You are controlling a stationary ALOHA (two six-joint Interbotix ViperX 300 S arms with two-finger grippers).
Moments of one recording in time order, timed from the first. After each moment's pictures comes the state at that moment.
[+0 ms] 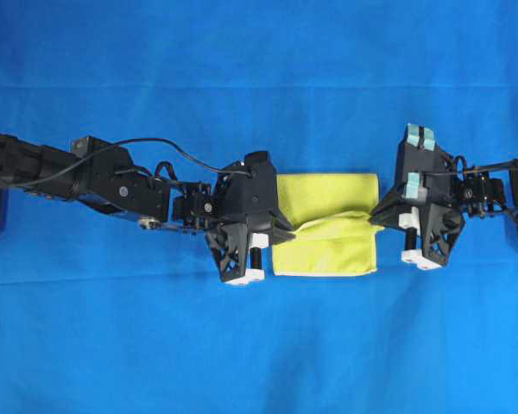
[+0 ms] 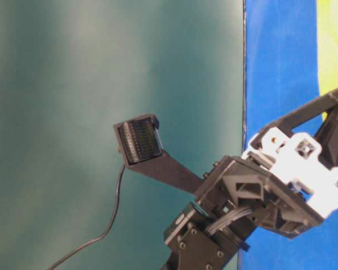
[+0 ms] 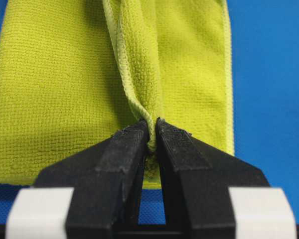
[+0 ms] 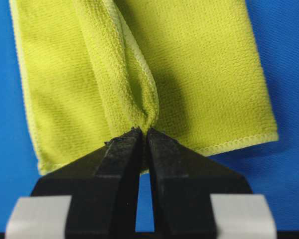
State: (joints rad) left arm -0.07 0.31 0.52 -0.04 -0.20 -0.13; right arm 0.05 -0.24 1.10 -0.01 -0.03 0.31
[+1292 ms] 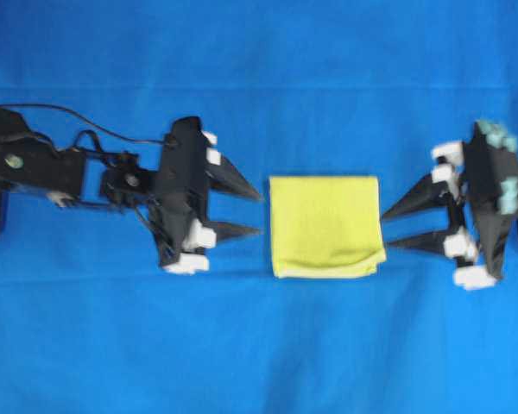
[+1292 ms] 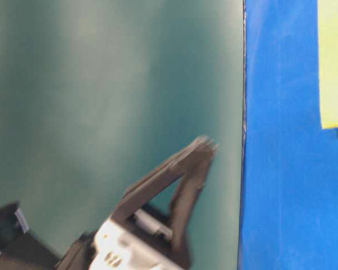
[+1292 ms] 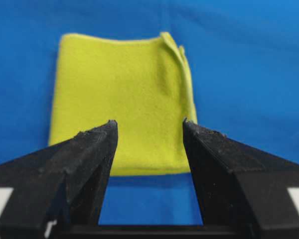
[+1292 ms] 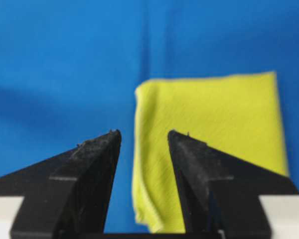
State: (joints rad) left arm -0.06 -0.12 0.68 -0.04 -0.09 -0.04; right arm 0.15 -0.66 1.05 -0.12 0.10 0.32
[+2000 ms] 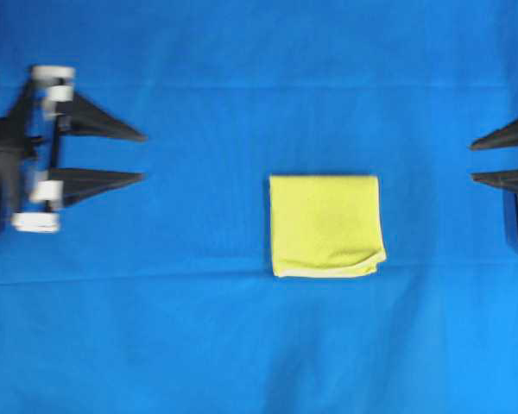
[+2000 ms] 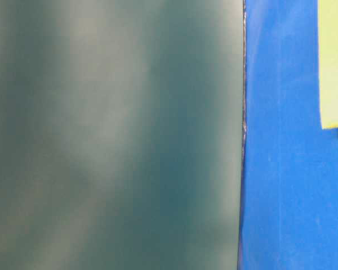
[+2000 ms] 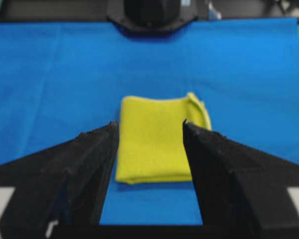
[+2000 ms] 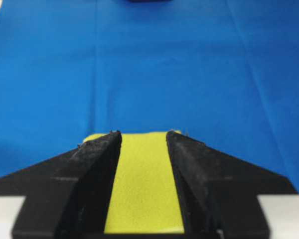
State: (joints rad) left arm 0.01 -0.79 1.01 -0.04 -0.06 0.08; right arm 0.09 -1.17 1.06 -0.28 0.41 0.32
